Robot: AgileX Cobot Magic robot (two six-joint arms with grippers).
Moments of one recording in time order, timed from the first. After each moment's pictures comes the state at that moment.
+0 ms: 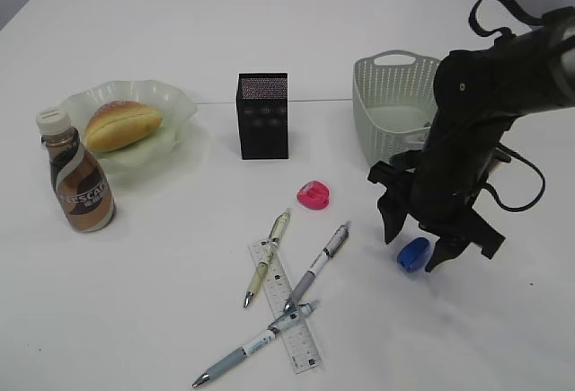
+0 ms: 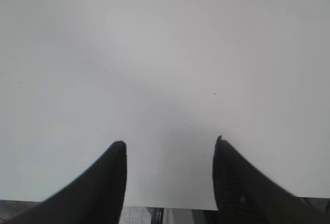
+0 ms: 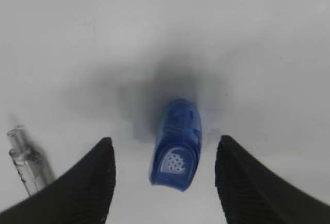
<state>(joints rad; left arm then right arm) -0.05 1.08 -0.94 0.02 1.18 -0.21 0.29 2.00 -1.26 0.10 0.83 1.04</state>
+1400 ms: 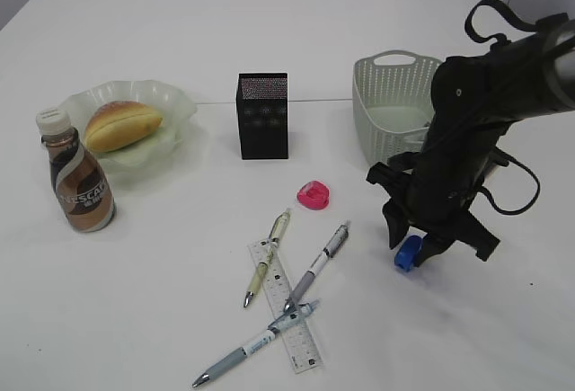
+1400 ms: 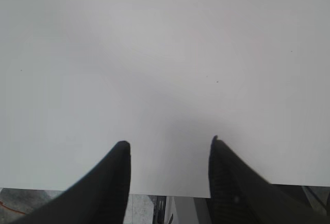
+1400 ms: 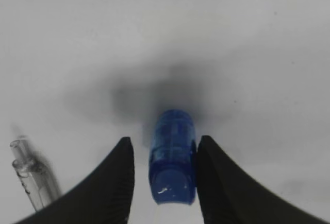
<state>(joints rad) -0.05 1.08 -0.94 0.02 1.22 -0.21 0.29 2.01 -1.26 0.11 0.80 1.06</state>
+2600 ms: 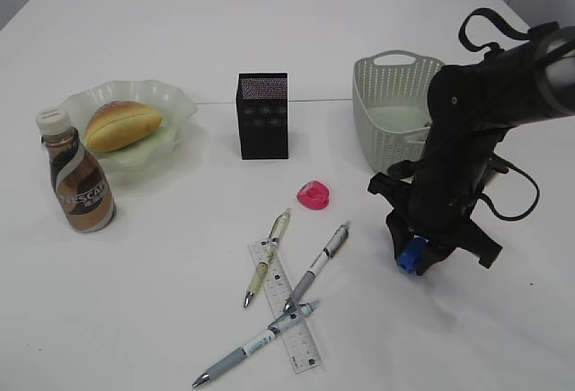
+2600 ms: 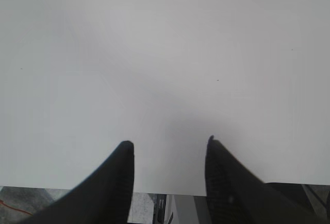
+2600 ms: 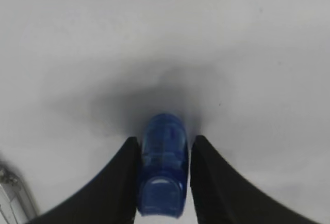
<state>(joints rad) -0.05 1.08 -0.94 0.02 1.23 -0.21 0.29 2.04 -1.26 0.09 0.82 1.06</state>
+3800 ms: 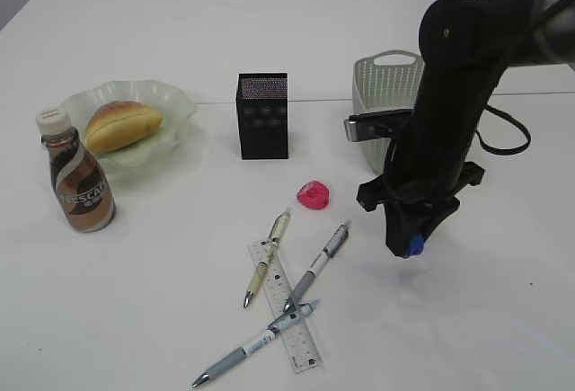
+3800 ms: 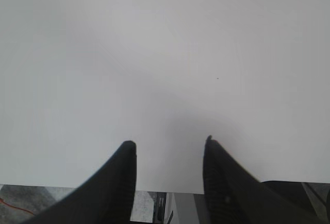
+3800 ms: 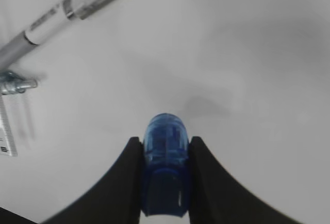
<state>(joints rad) -0.05 1.08 -0.94 0.02 1.23 -0.21 0.29 2.04 -1.47 0.19 1.19 -0.19</state>
